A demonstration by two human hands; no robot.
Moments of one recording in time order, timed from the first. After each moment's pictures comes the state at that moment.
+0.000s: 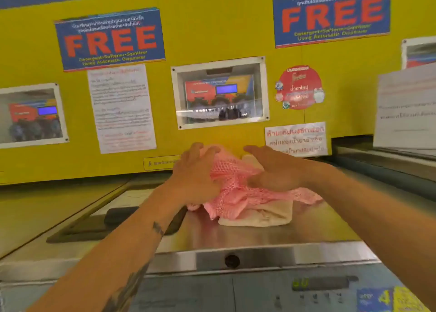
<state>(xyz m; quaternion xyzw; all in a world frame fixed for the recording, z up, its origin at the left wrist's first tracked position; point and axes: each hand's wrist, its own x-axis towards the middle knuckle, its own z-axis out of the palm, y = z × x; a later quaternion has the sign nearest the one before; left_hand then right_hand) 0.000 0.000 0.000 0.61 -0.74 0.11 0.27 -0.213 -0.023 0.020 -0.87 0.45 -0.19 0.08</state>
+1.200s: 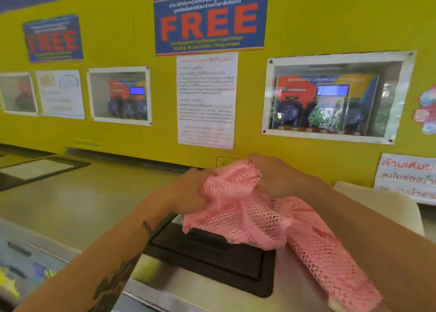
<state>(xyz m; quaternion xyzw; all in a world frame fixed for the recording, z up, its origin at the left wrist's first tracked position) 0.216 0.002 0.009 0.70 -0.68 -0.01 0.21 -0.001 -0.103 0.056 -0.93 0.31 -0.16 0.12</state>
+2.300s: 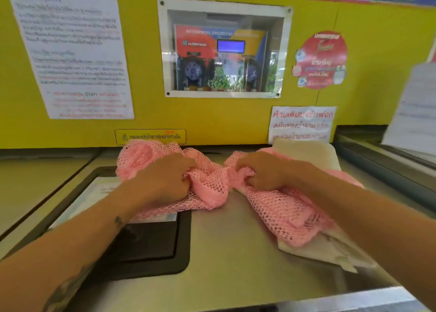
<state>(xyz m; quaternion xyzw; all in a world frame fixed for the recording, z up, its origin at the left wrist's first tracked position) 0.089 -0.067 -0.008 0.59 -0.79 0.01 0.14 -0.158 -0.124 0.003 -0.88 0.47 0.00 0.02</state>
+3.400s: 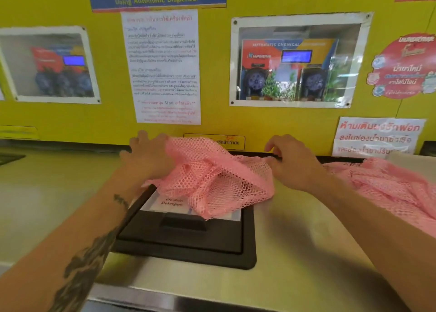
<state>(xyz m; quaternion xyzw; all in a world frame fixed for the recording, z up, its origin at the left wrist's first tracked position) 0.209 -0.022 0.028 0.84 -0.50 0.06 0.20 -0.074 -0.110 0.011 -0.83 0.44 -0.34 0.00</state>
